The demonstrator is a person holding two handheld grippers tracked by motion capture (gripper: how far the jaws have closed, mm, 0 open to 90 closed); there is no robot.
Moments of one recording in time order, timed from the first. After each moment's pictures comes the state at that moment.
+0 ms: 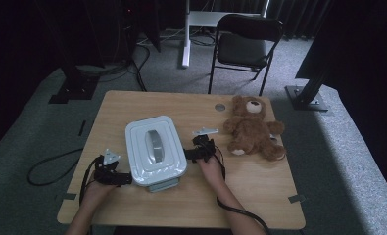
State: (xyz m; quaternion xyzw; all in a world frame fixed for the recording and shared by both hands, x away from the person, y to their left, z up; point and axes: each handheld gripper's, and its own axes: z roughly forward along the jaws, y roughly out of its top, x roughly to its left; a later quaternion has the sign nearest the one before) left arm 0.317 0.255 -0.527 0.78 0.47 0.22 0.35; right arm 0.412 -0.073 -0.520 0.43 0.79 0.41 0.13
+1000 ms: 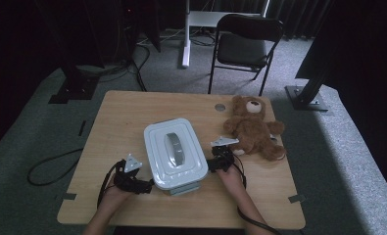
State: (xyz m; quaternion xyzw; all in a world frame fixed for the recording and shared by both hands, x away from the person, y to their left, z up) left arm 0.296 0.193 -0.517 0.81 0.41 0.19 0.36; right arm 0.382 -0.137 -0.529 0.41 0.80 0.41 0.13
